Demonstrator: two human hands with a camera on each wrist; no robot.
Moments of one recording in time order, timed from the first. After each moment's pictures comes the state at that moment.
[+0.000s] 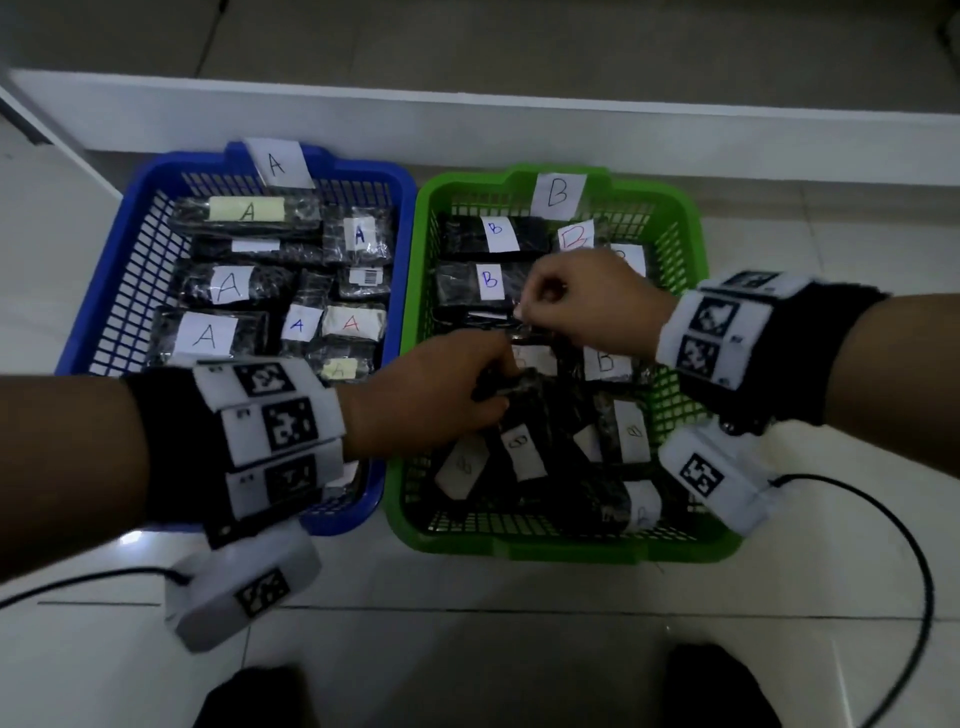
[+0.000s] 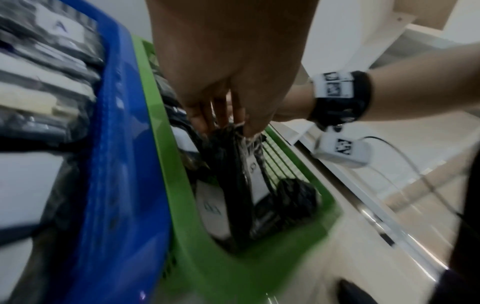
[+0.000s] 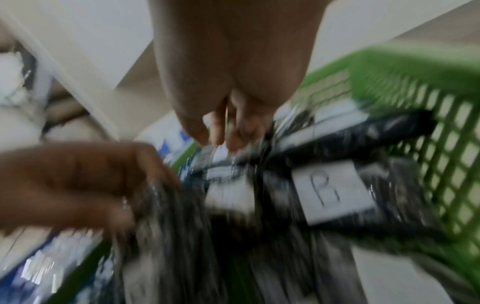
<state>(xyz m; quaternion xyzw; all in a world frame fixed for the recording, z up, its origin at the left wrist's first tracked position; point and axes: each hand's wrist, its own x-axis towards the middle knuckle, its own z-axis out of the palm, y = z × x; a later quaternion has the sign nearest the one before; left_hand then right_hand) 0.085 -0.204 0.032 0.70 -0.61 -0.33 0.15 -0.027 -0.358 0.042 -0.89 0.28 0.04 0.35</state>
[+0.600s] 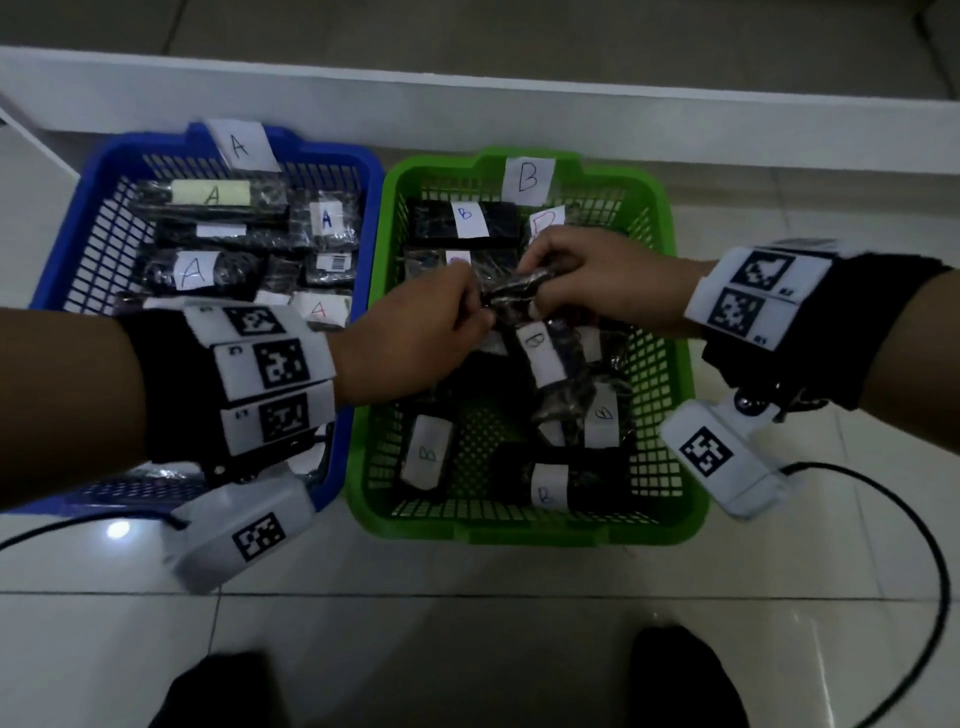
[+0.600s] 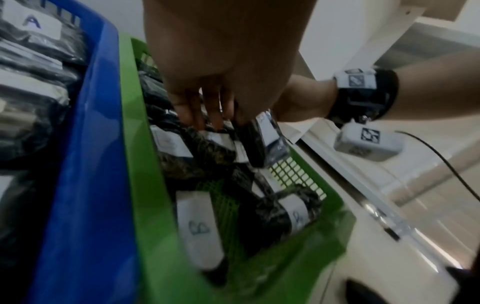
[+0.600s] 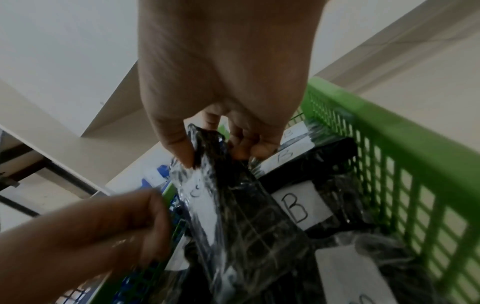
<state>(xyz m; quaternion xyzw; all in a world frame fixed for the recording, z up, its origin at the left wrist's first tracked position) 0.083 -0.234 0.031 0.75 -0.59 -0.23 0.20 -0.053 -0.374 0.058 -0.78 0.35 0.06 0.51</state>
